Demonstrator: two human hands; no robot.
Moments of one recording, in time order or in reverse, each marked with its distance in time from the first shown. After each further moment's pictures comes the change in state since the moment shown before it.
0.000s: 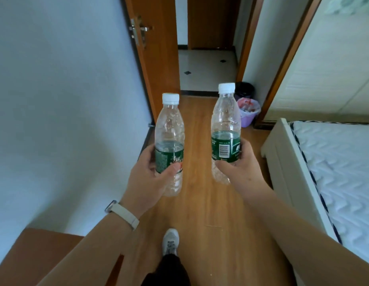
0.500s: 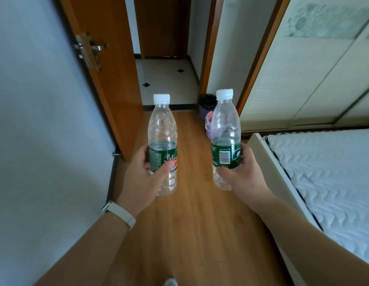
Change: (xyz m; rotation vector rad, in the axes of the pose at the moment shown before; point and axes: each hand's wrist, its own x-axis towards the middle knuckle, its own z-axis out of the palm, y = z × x) left_hand 0.296 -0.044 -0.012 -0.128 -0.192 0.088; right_hand 0.211 -0.056 0.068 -0.155 0.240 0.072
